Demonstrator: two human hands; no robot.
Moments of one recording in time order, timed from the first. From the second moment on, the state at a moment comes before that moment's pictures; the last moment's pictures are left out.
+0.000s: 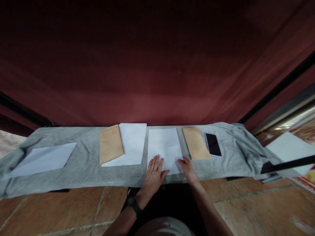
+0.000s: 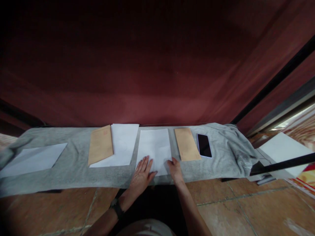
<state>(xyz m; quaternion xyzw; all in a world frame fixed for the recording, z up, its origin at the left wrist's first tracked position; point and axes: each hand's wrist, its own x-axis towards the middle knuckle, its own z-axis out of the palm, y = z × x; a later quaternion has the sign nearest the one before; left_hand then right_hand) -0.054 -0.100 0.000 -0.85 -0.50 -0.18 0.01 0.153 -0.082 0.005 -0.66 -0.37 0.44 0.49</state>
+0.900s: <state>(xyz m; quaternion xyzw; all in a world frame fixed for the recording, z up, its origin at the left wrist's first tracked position) -0.059 -0.088 0.008 -0.83 -0.55 -0.12 0.02 0.145 -0.077 0.002 -0.71 -0.43 0.28 0.48</state>
